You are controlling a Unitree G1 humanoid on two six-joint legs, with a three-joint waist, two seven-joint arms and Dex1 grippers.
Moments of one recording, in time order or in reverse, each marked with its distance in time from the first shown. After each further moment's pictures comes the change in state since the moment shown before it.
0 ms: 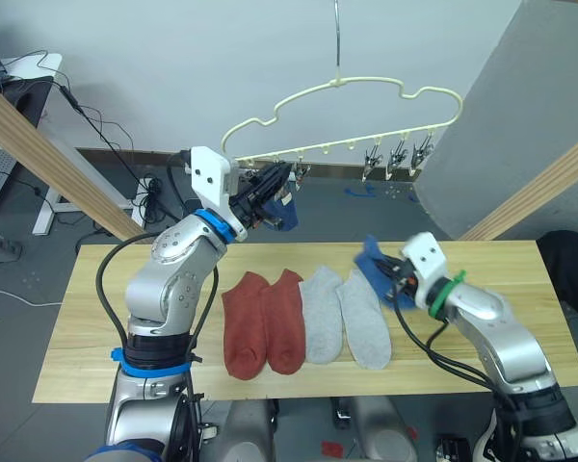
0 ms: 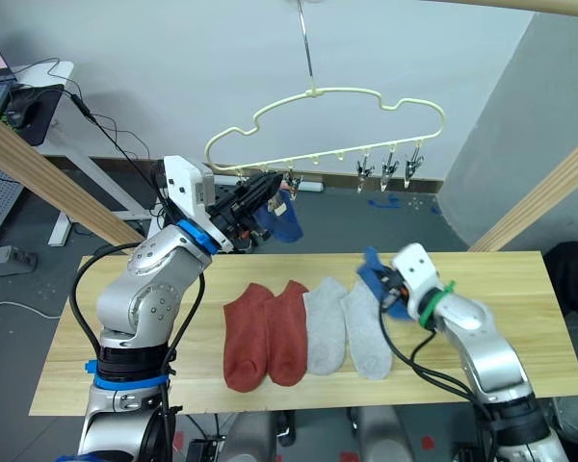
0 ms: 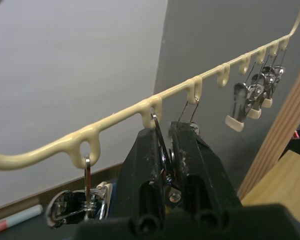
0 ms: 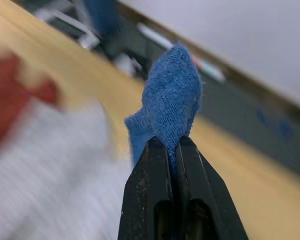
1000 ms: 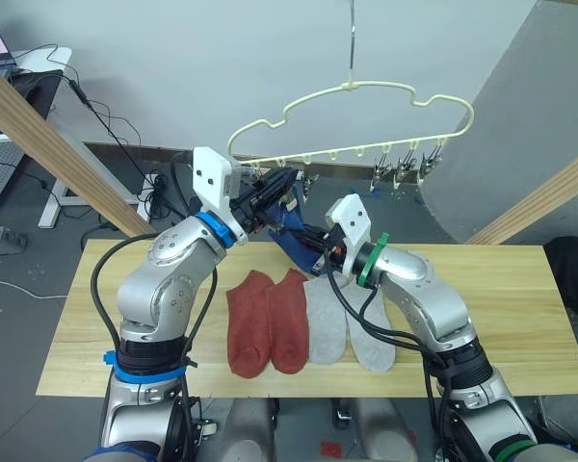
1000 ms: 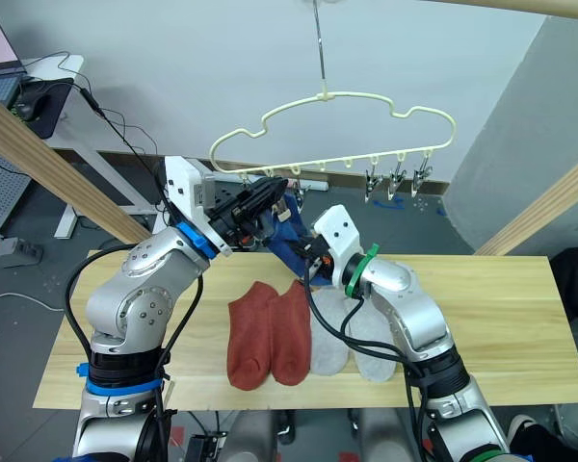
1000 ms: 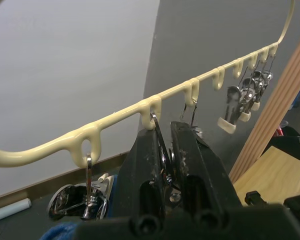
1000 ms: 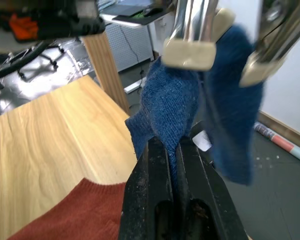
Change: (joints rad) left arm 0.016 0.017 -0.004 -0.063 -0.038 0.064 0.003; right arm -0.245 0.319 0.099 0.144 0.021 0.020 -0.007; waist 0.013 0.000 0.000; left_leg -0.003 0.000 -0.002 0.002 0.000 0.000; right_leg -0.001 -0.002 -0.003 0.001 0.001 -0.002
